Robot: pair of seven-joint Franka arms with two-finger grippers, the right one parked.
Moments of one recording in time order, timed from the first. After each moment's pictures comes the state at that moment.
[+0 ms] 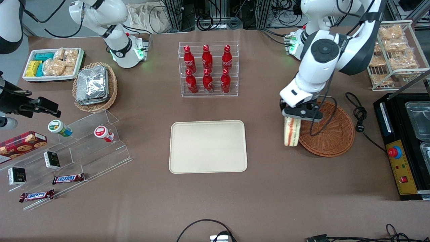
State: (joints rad) arm -0.06 0.04 -0.41 -2.08 0.09 2.18 -0.27
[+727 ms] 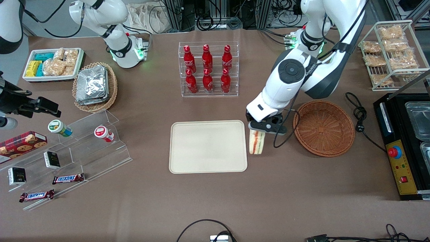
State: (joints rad) arm -0.09 0.31 -0.54 -1.83 0.11 2.18 -0.46
